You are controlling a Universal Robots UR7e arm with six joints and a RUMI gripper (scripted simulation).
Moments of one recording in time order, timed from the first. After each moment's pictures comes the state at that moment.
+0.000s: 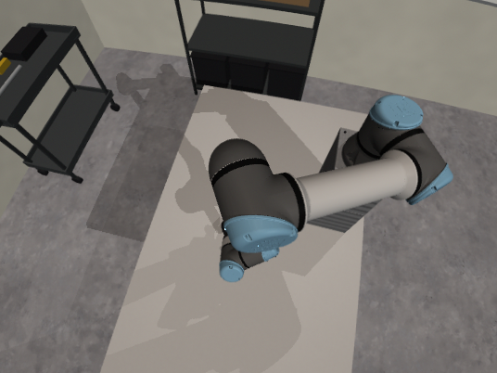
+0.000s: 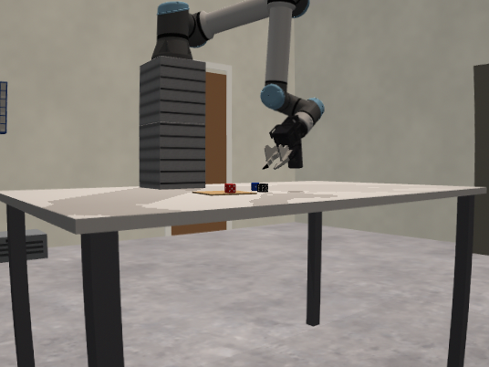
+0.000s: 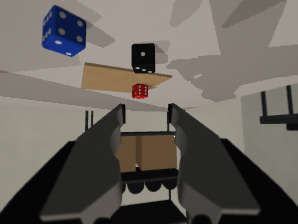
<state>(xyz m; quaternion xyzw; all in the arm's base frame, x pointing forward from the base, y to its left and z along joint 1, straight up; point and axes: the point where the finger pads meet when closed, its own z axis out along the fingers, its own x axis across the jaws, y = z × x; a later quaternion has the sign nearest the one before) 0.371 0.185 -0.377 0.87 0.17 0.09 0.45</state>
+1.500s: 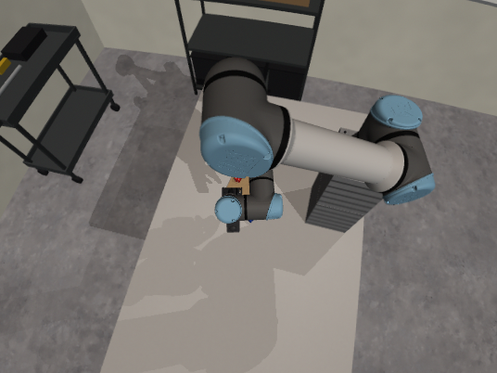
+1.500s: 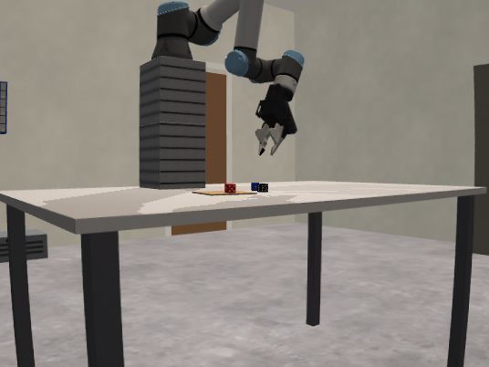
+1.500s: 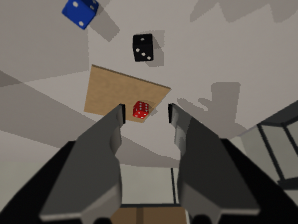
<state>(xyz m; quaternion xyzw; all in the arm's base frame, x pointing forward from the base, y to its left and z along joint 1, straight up) 0.381 0.165 -0.329 0.95 0.18 0.04 0.24</state>
